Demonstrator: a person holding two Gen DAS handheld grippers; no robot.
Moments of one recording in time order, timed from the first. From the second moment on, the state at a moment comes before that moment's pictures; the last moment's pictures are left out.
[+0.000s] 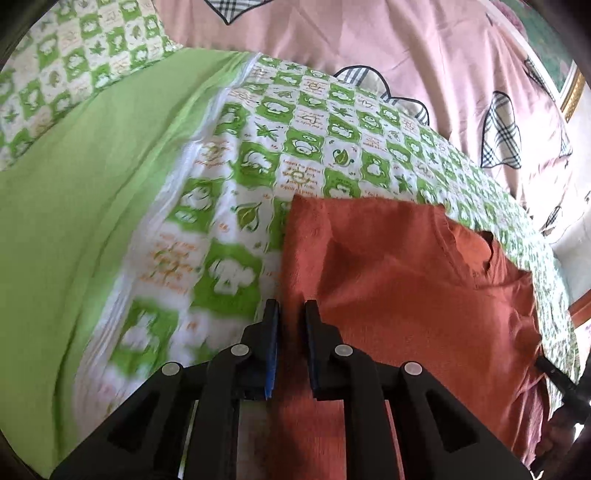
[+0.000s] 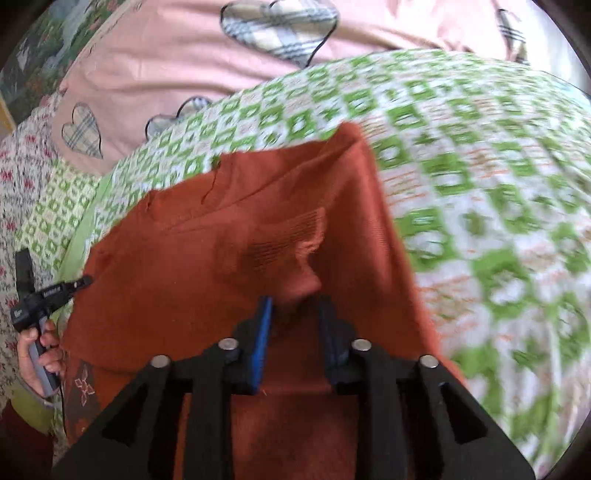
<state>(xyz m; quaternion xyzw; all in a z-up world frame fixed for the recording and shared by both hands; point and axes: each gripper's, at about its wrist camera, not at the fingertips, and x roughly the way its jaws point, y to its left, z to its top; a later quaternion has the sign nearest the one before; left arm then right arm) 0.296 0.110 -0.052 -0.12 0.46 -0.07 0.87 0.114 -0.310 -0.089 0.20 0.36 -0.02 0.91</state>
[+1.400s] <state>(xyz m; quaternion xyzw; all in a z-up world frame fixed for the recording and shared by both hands) -0.047 0.122 -0.126 -0.13 0.57 -0.13 0.80 -0.129 -0.312 -0.114 0.16 0.43 0.09 0.89</state>
